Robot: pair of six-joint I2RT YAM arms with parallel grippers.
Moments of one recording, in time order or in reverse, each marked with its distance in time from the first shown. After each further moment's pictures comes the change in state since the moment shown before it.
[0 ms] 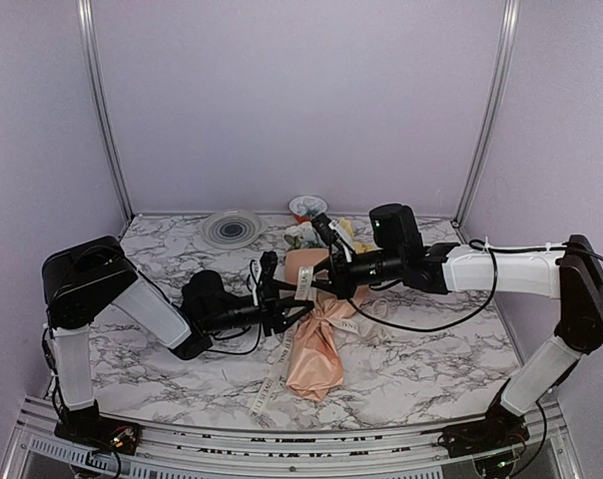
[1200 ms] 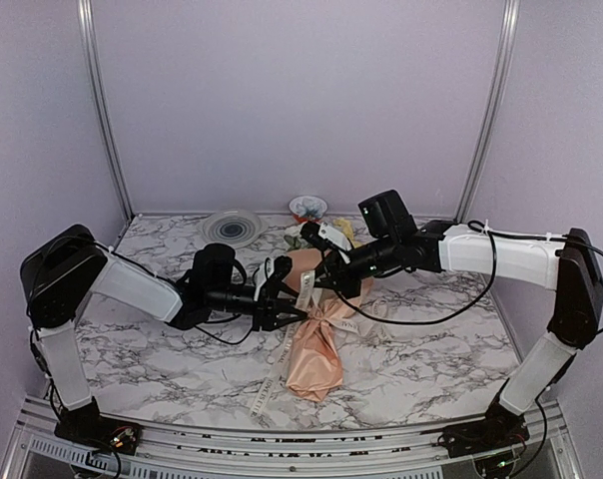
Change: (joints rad) left arm 0.090 -0.116 0.126 -0.612 0.277 0.370; right arm -0.021 0.050 0.185 -0.392 0.021 -0.455
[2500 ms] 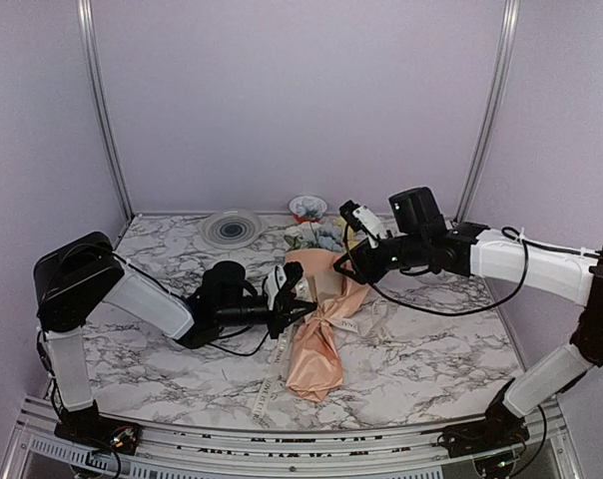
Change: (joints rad) left arm -0.103 0.074 -0.013 0.185 -0.317 -0.078; right arm -0.047 -0.134 -0.097 0.053 0.295 0.268
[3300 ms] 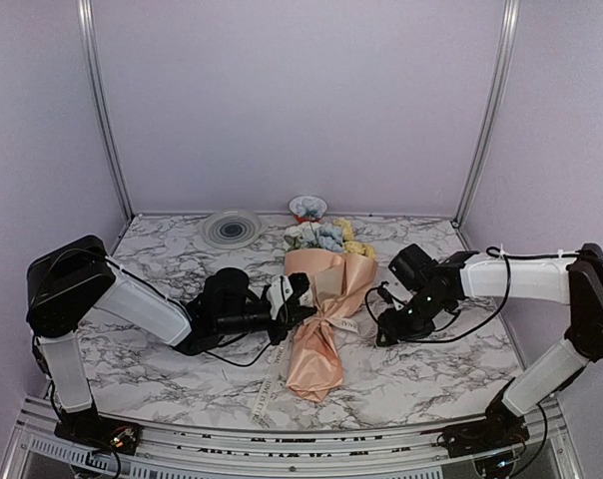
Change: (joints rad) left arm -0.067 -0.051 -0.032 -0.054 -0.161 0.163; right arm -0.072 -0.009 -0.233 -0.431 0.195 0.415
